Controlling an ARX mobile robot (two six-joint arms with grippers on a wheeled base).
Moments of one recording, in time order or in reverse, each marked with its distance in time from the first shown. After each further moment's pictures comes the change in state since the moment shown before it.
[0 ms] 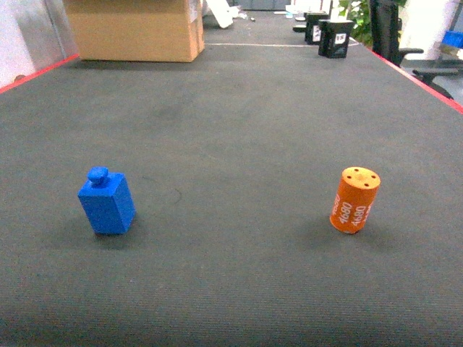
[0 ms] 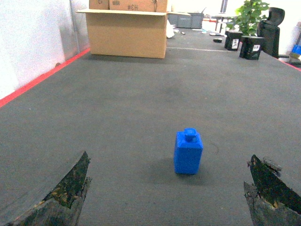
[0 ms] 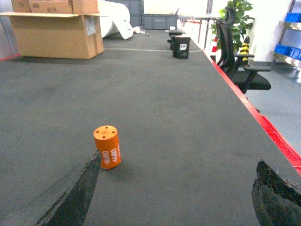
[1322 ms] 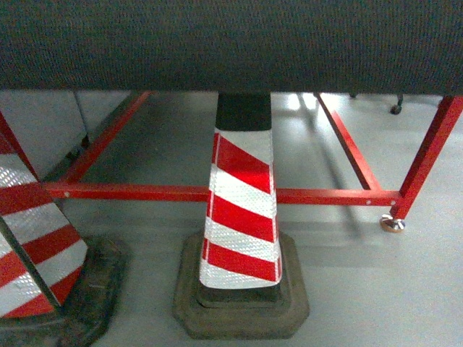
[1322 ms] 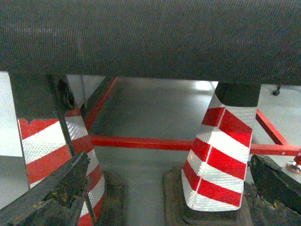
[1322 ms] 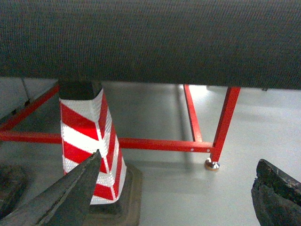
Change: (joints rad) left arm 0.000 0.000 0.000 -0.005 0.001 -0.002; right arm 0.000 0.000 0.000 -0.010 0.001 -0.007
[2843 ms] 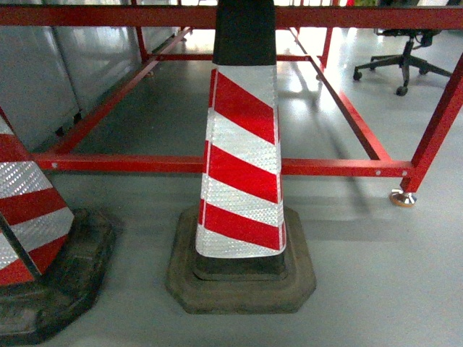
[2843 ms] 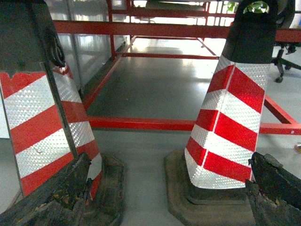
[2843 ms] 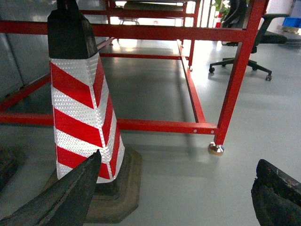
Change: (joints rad) left arm 0.000 0.000 0.000 0.000 -0.001 -0.009; right arm 0.000 0.000 0.000 0.001 -0.001 -0.001
